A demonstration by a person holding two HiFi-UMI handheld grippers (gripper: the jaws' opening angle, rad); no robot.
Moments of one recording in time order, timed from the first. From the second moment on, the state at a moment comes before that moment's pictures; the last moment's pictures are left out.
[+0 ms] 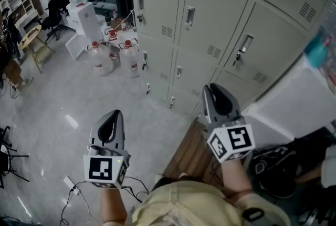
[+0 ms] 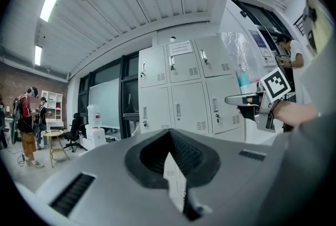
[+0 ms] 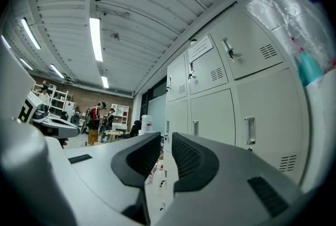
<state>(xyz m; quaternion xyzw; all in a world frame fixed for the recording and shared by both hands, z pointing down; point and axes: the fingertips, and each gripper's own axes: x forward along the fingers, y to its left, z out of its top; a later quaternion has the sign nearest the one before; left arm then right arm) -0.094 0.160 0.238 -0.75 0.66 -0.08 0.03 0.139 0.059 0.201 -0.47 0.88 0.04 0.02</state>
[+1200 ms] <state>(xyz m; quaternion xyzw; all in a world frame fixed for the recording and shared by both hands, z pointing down) 0.066 -0.074 0.251 -0.82 0.57 -0.08 0.00 0.293 -0.156 0.225 -0.61 0.79 0.03 0.02</state>
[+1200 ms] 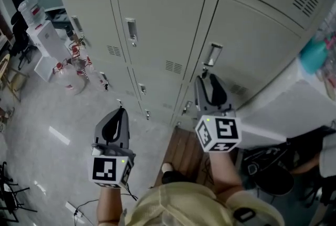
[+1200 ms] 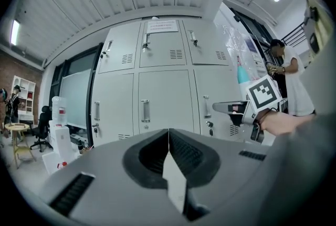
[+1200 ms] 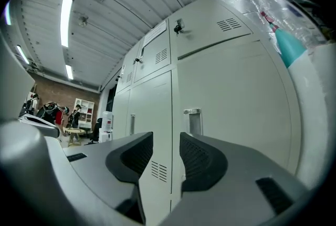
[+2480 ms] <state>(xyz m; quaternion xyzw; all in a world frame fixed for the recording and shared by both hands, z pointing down) 0.074 -0.114 0.257 -0.81 0.58 -0.07 -0.01 0.309 -0.245 0.230 -0.67 0.74 0.03 0.02</state>
